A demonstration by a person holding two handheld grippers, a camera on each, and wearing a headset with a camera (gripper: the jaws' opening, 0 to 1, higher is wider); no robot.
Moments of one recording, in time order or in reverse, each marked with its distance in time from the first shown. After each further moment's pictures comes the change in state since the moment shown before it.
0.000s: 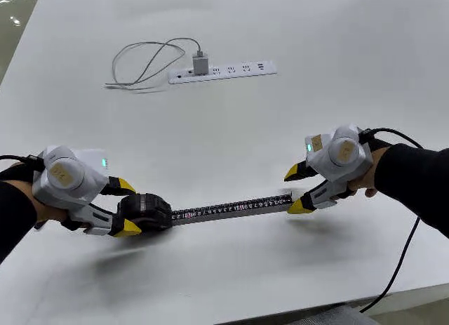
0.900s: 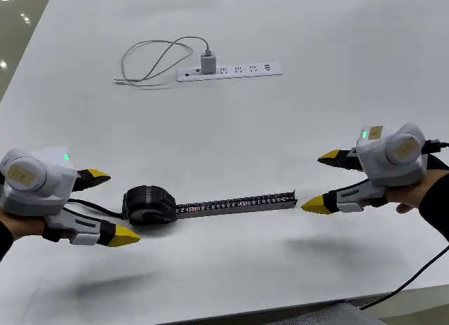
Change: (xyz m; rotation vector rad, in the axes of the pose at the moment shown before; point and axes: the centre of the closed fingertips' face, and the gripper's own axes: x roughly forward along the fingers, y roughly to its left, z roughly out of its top) left arm -0.037 -0.005 -0.009 -0.330 -0.213 0.175; right arm -0.059 0.003 0.003 0.276 -0.207 -0.246
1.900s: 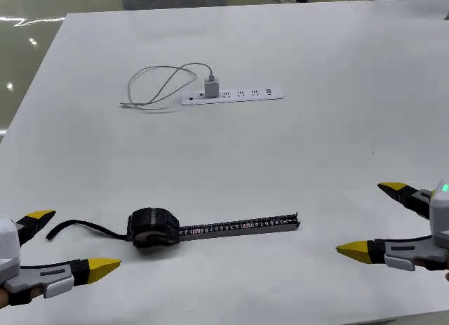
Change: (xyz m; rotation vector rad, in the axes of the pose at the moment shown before) left arm -0.060 0.015 -0.029 -0.188 -0.198 0.305; right arm -0.066 0.010 -0.028 0.146 -0.140 -0.205
